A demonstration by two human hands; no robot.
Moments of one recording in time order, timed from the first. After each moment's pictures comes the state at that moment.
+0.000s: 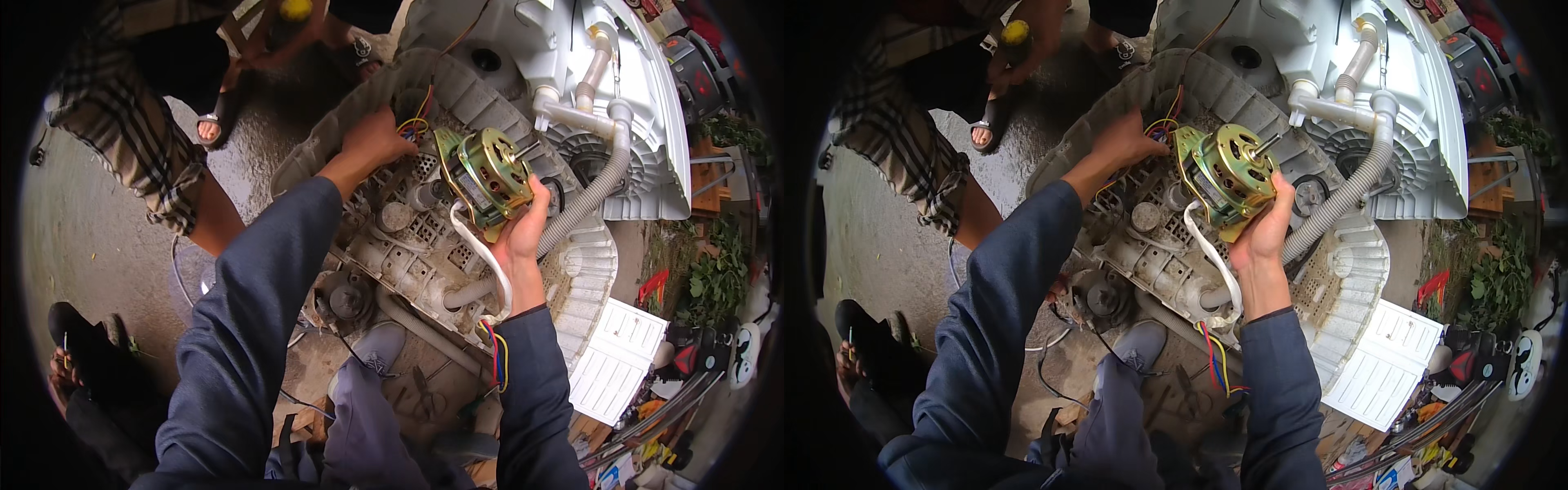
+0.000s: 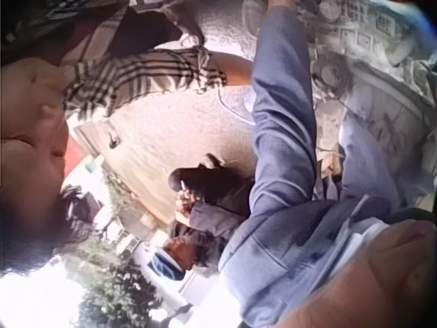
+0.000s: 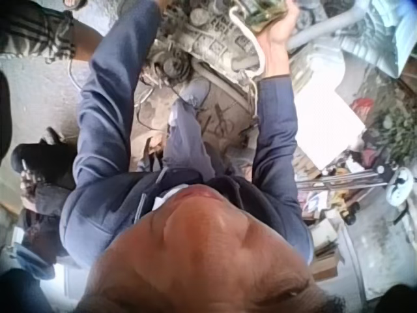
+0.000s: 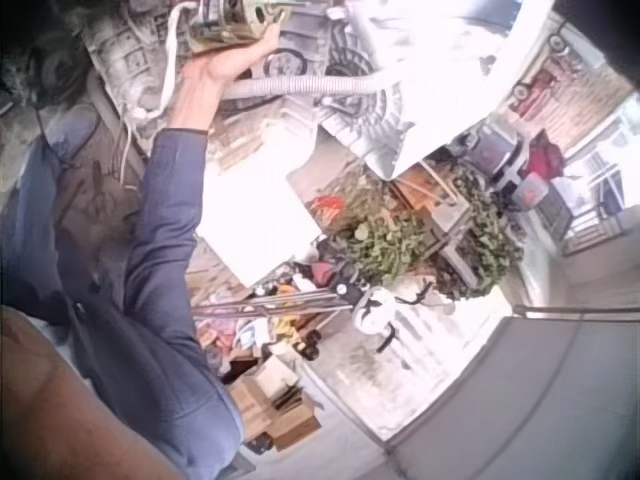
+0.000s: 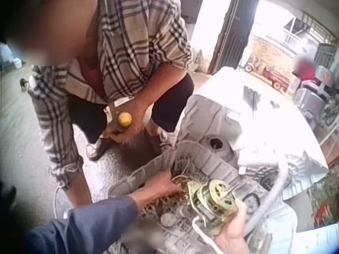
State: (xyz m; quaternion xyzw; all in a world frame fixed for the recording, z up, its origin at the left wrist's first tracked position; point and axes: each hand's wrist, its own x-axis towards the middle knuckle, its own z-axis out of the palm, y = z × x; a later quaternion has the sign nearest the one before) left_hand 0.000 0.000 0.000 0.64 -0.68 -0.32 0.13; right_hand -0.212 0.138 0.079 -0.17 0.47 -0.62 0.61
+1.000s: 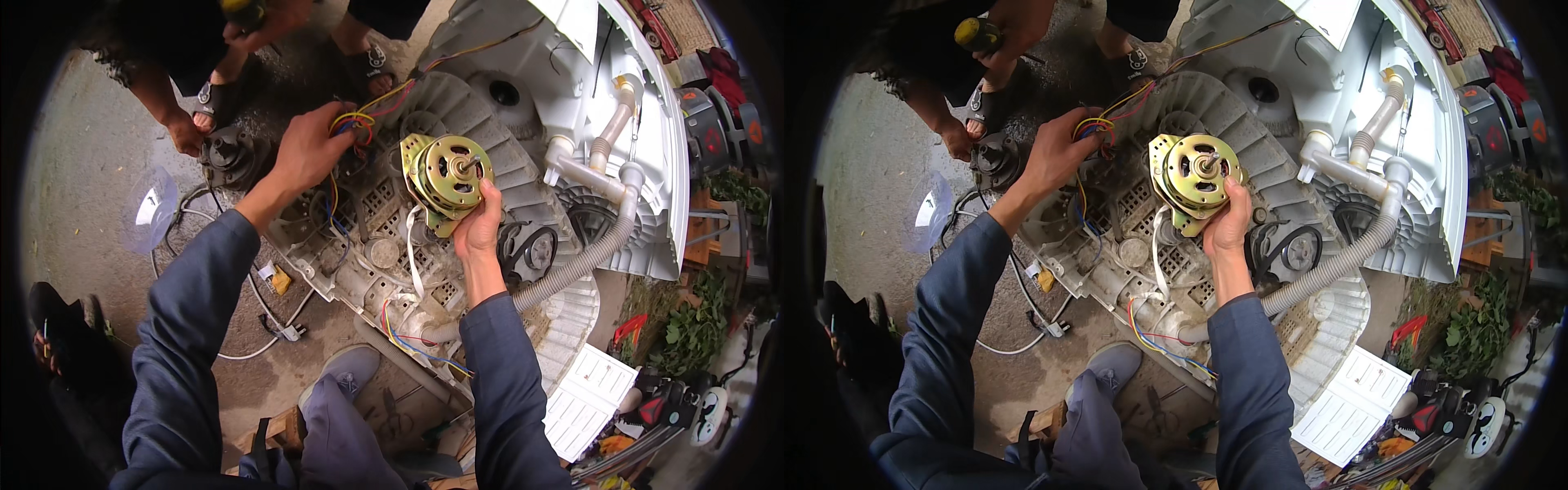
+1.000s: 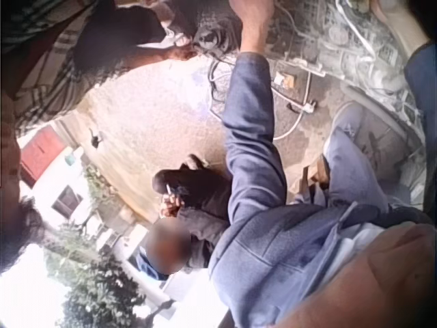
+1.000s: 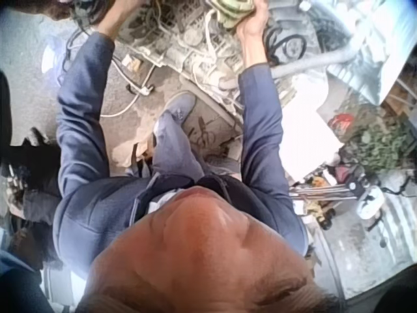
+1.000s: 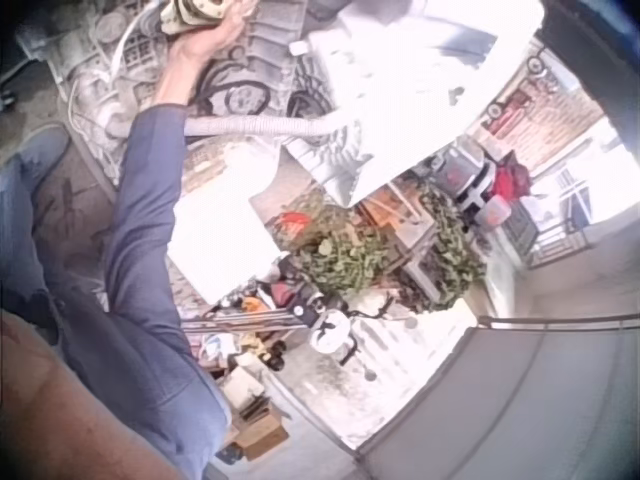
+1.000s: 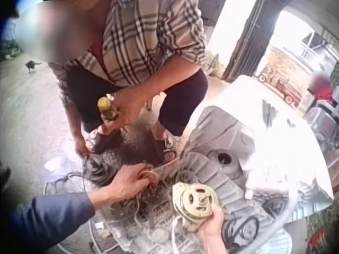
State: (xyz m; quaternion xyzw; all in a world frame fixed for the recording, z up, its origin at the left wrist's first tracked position) left_hand 0.083 0.001 0.021 0.58 -0.65 -0.32 0.38; right_hand -0.213 0.052 -0.011 -0.26 0.49 -0.59 0.59
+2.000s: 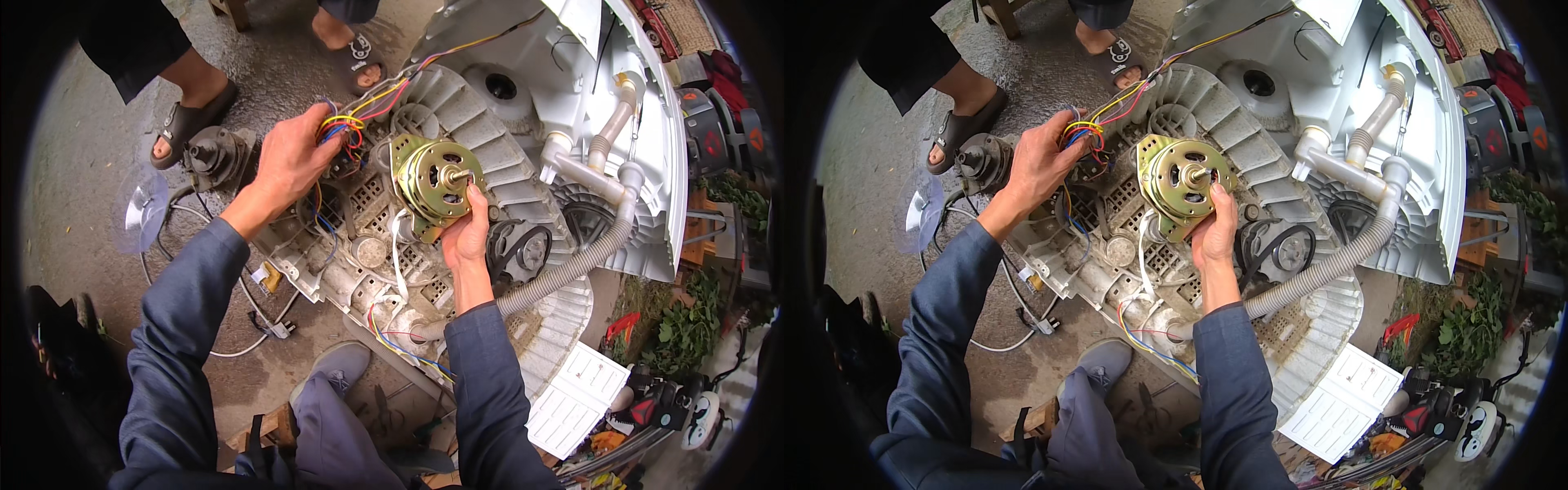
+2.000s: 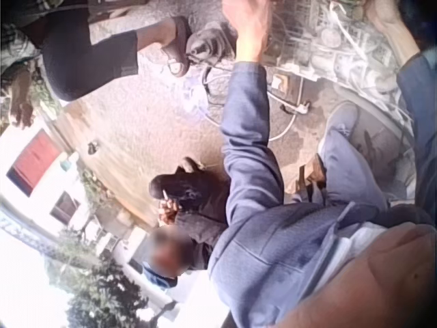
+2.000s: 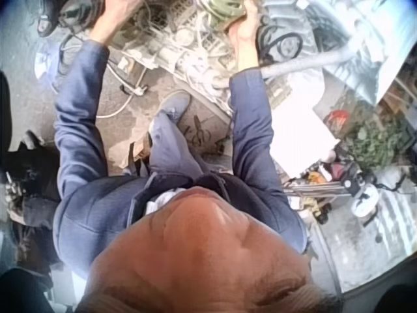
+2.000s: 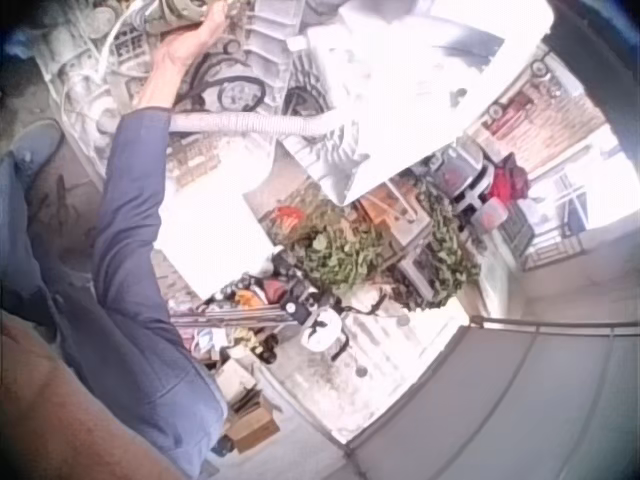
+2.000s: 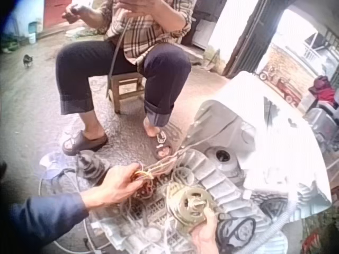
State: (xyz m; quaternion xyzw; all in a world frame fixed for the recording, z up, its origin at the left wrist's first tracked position) left_hand 0.078 0.016 0.023 0.60 -0.68 -0.25 0.34; right_hand -0.215 0.068 -0.015 -0.24 0.48 -0.57 0.62
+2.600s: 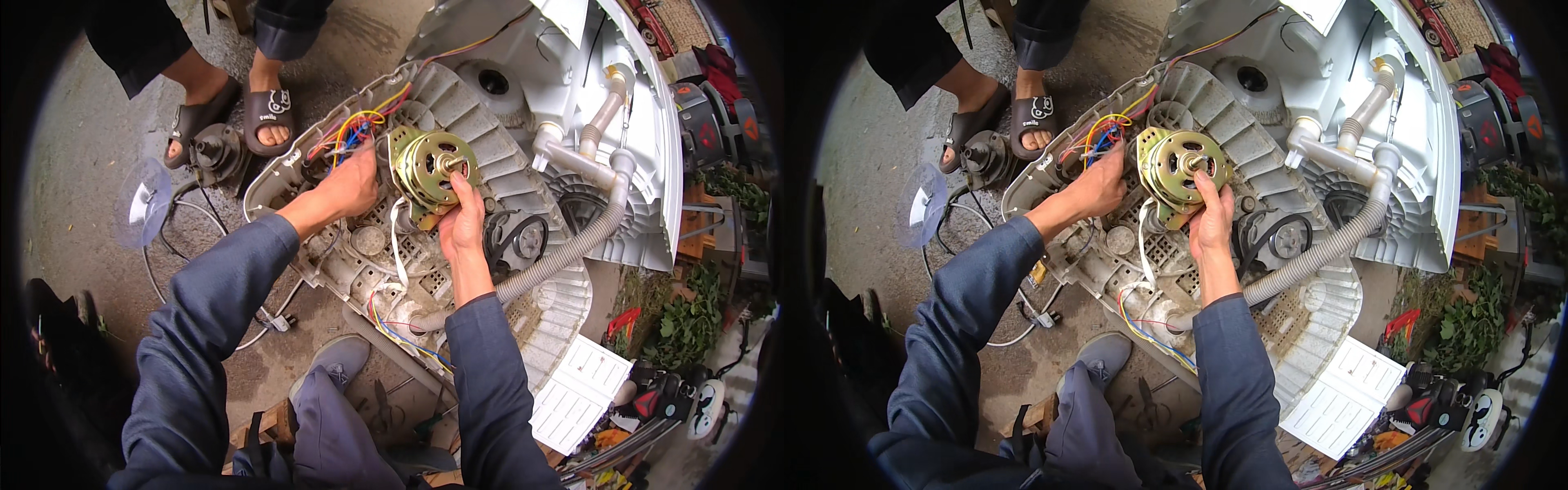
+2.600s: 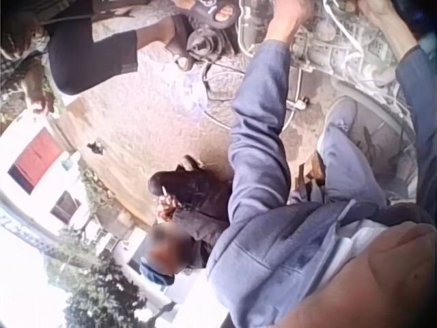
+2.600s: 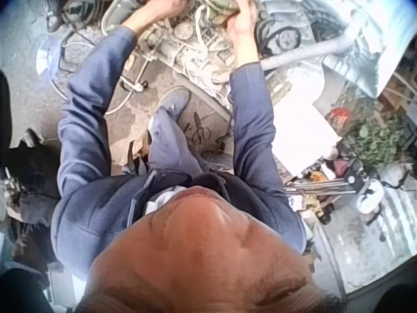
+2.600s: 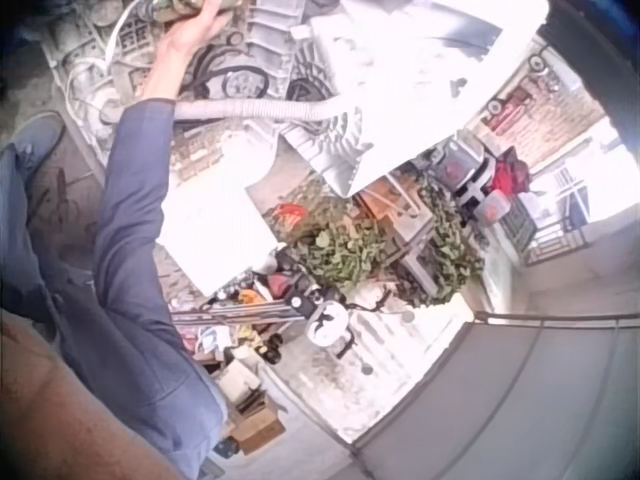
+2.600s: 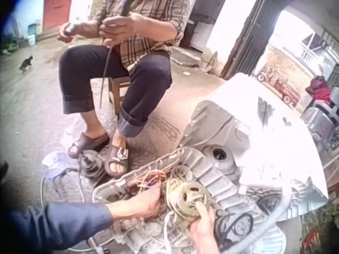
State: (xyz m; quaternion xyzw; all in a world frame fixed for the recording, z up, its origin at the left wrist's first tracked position) left_hand 0.010 0.034 -0.057 0.51 -0.74 -0.34 0.27; right_hand -0.208 0.071 -0.003 -0.23 0.49 -0.58 0.61
